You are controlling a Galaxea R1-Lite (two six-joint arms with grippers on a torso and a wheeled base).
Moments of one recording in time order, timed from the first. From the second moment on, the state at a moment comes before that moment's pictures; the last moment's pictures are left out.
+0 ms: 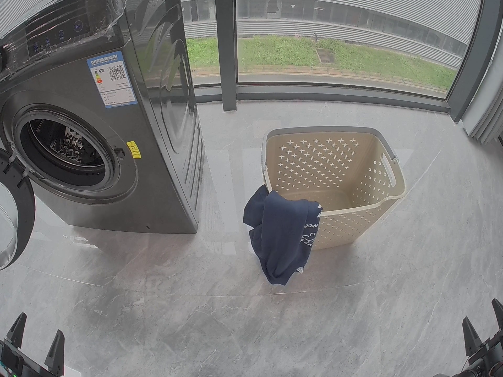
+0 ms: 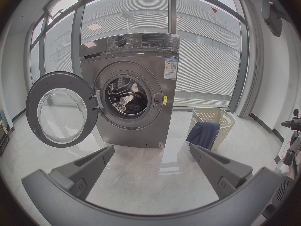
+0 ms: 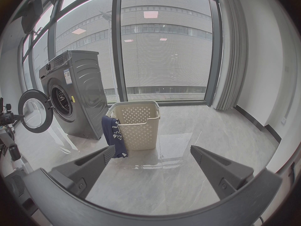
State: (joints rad) left arm 0.00 0.02 -0.02 0.00 0.03 -0.05; right arm 0.01 0.02 -0.02 0.03 -0.01 0.01
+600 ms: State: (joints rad) left arm 0.00 0.02 -0.02 0.00 0.03 -0.04; right arm 0.00 0.02 -0.02 -0.03 -0.01 0.02
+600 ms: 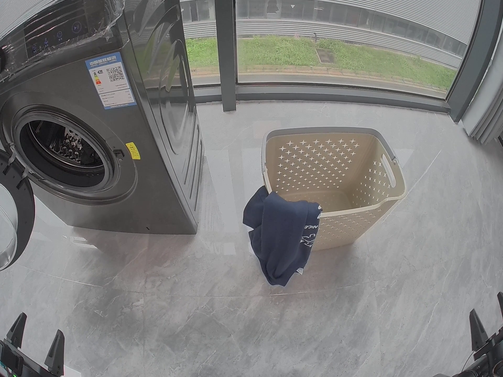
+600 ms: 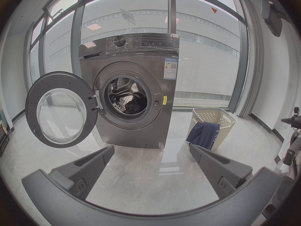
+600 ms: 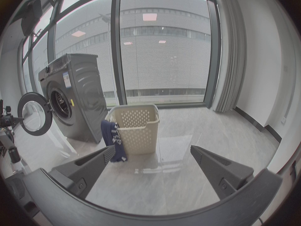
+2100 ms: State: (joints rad) left arm 0.00 0.02 -0.02 0.00 0.03 -0.04; right arm 0.48 1.36 -0.29 -0.71 0.00 0.30
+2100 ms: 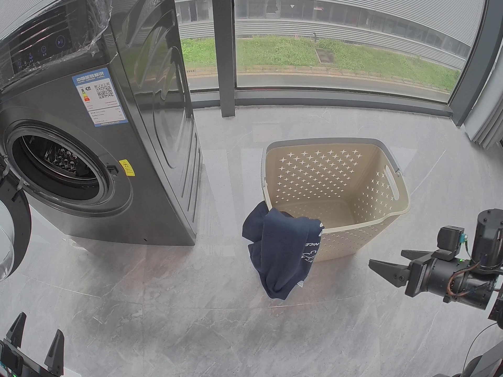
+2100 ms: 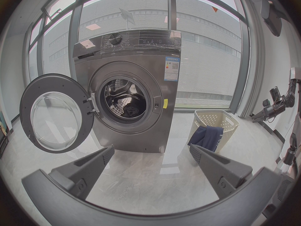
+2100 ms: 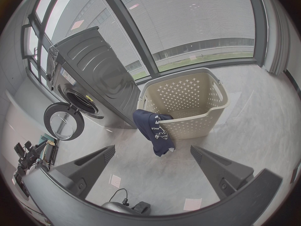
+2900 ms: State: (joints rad) left arm 0.00 0.02 -0.02 0.00 0.03 -0.04; right arm 0.60 1.76 -0.39 -0.98 -0.13 0.30
